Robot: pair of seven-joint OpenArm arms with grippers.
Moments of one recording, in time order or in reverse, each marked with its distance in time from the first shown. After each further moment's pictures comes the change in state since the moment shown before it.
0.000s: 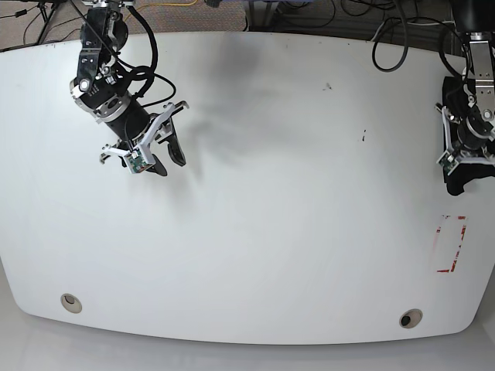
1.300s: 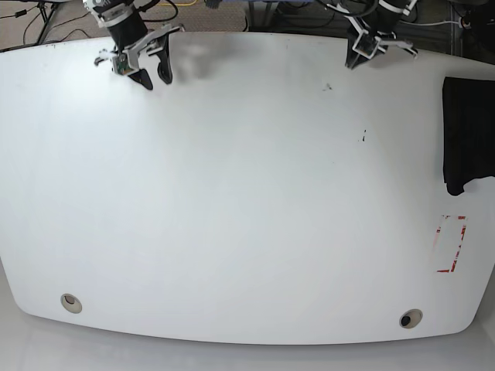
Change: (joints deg) left arm 44.0 27.2 8.2 19.7 1.0 18.9 -28.5; right arm -31.8 -8.8 9.0 -2.3 -9.8 -1.0 31.2
